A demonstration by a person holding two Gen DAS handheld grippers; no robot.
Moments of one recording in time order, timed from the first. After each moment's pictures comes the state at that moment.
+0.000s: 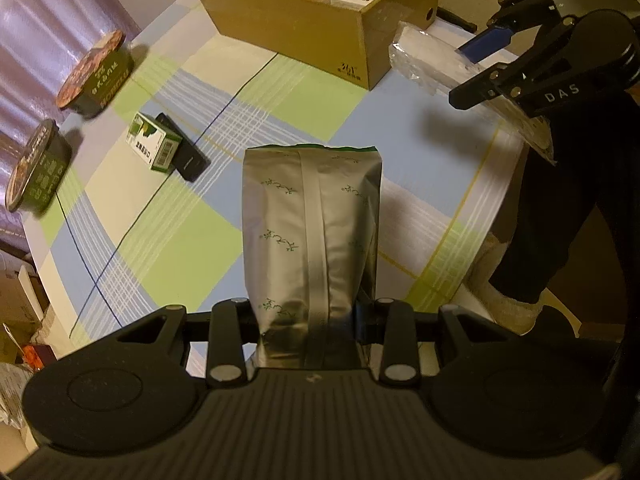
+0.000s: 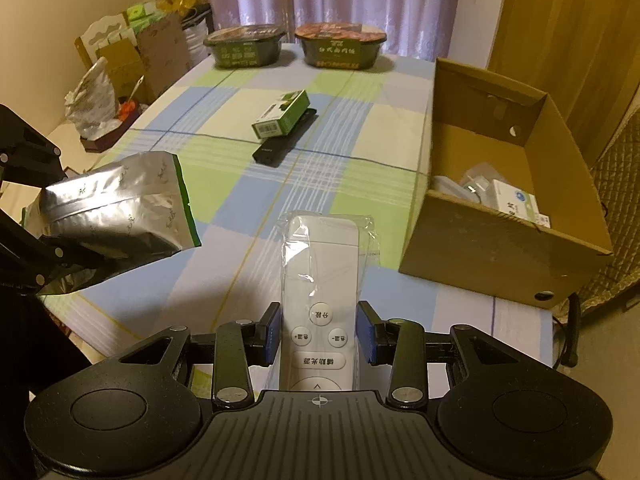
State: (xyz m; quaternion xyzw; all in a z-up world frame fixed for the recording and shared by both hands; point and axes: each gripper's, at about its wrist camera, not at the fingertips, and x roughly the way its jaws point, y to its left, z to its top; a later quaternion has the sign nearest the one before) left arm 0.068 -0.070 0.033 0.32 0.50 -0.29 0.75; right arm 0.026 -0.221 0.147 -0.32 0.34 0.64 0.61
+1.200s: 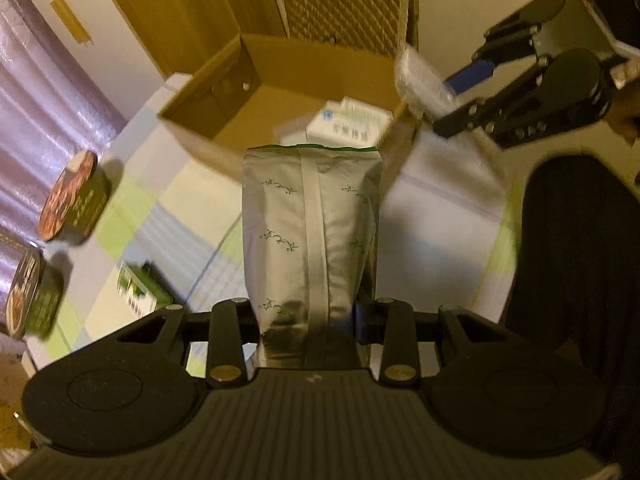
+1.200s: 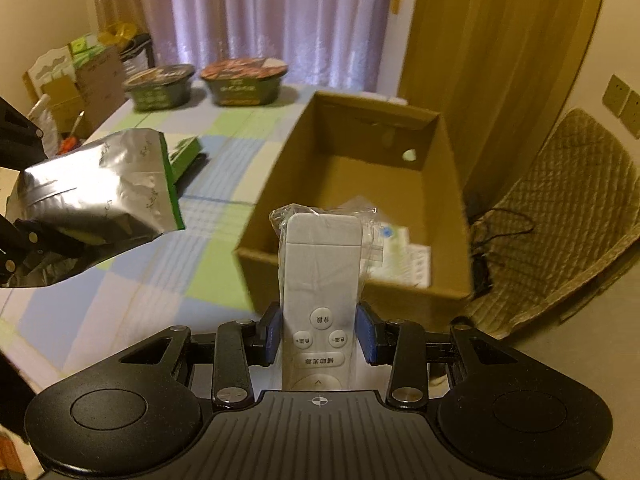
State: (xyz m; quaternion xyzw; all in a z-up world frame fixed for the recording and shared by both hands) left arm 0.147 -0.197 0.083 0.32 0.43 -0.34 0.77; right arm 0.159 -0.209 0.197 -0.31 0.32 0.60 0.67
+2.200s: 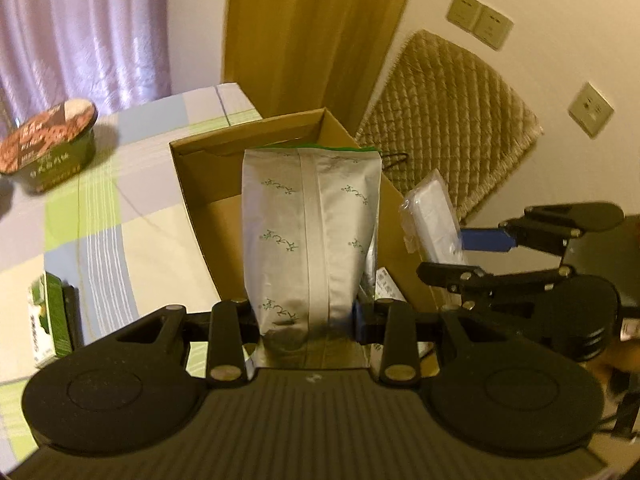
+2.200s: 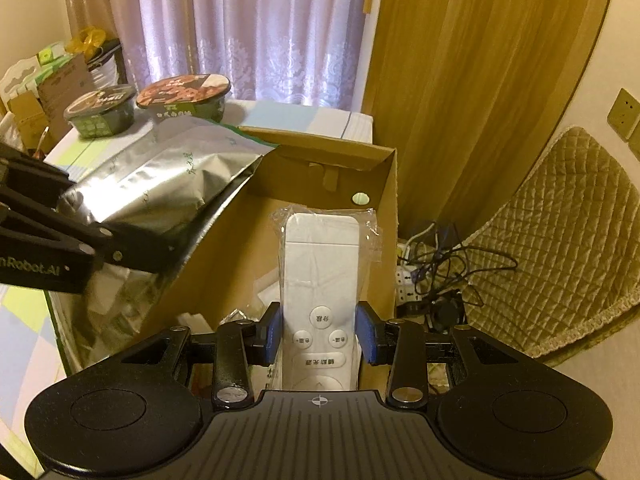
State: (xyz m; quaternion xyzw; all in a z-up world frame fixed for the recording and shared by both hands) left arm 0.296 -0.268 0.067 0.02 0.46 -0.25 0.85; right arm 0.252 -0.105 0.194 -0.32 0.31 0.59 0.68
